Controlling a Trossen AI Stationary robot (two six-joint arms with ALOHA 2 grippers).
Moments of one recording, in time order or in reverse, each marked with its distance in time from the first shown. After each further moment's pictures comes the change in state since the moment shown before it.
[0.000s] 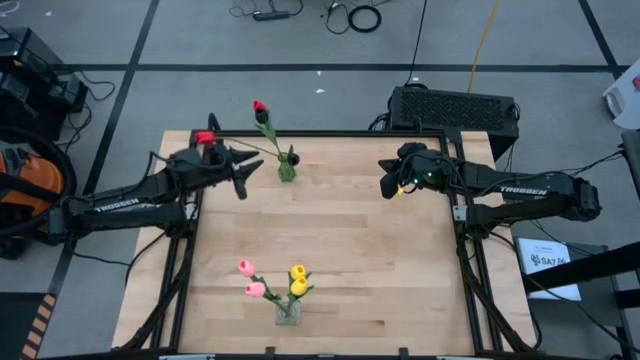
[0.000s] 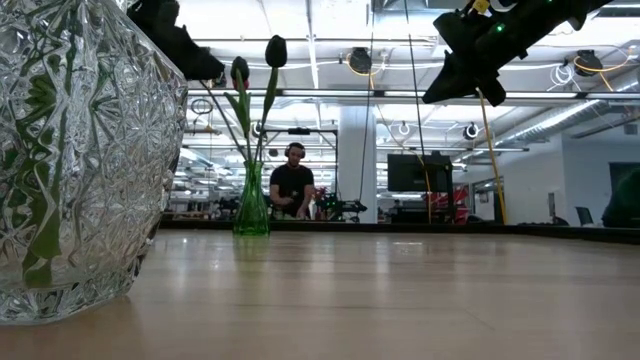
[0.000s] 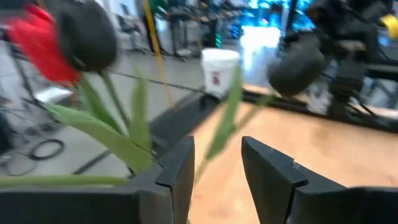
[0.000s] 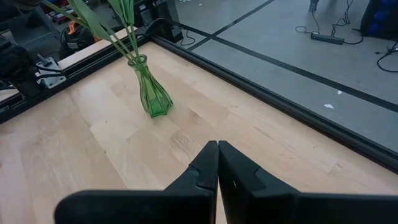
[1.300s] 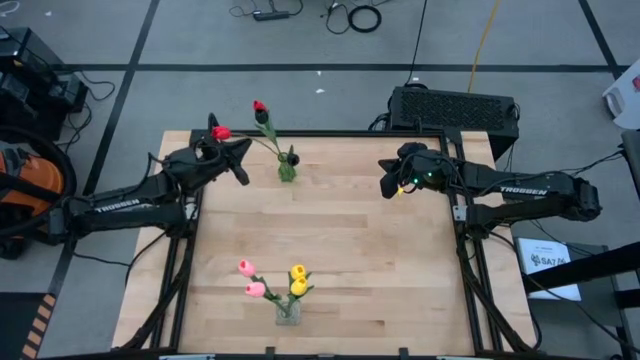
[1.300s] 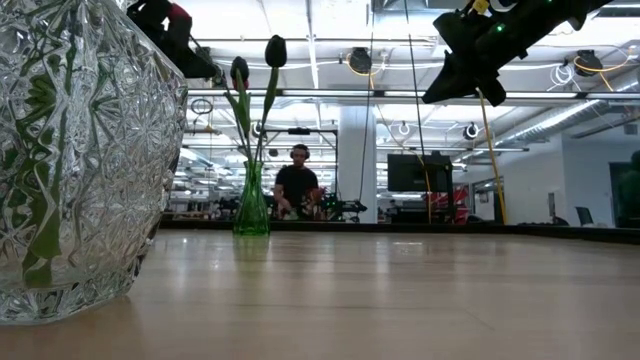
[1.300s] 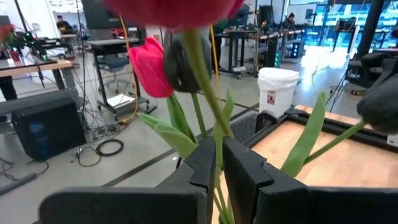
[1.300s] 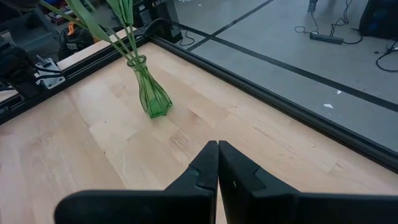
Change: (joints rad) left arm 0.001 -0.007 -0.021 0.094 -0.263 0.011; right arm 0.000 0.000 0.000 0.000 0.003 0.004
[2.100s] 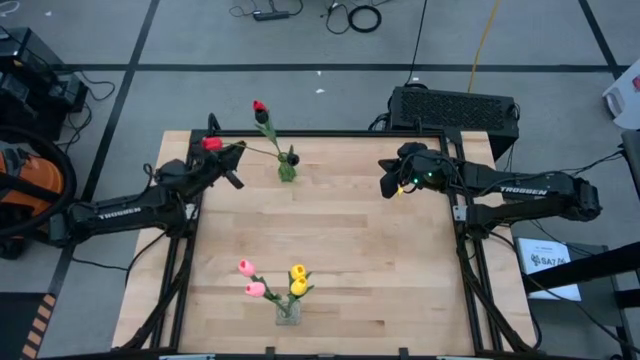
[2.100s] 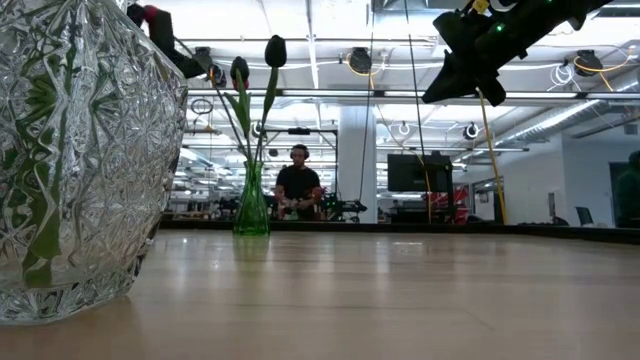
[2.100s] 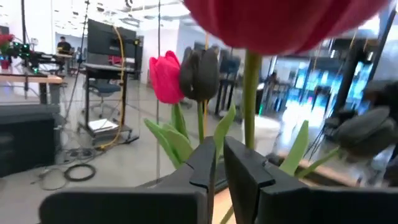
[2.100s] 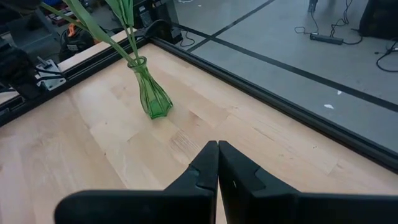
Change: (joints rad) left arm 0.000 -0.107 -0.209 0.301 0.021 -0.090; right arm 0.000 0.000 0.000 0.004 0.000 -0.001
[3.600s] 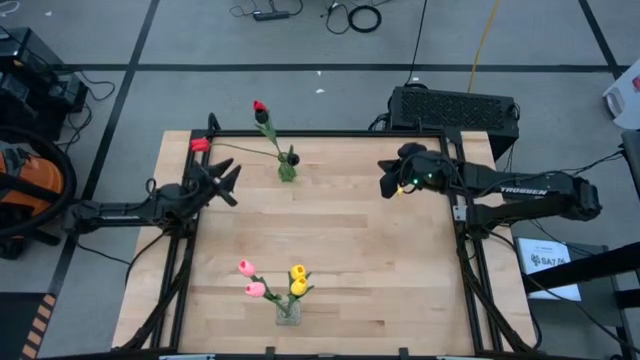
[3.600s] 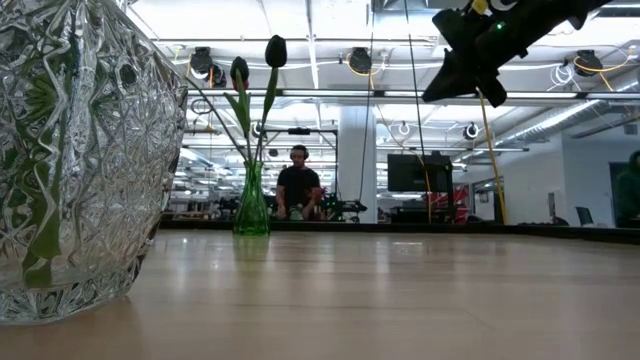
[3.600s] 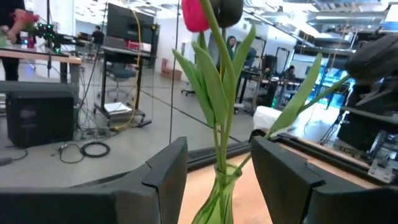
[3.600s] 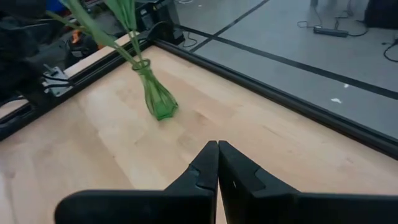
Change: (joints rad) left arm -0.299 -0.356 -0.240 -0.145 -0.364 -0.024; right arm 0.018 0.000 0.000 0.002 0.002 0.056
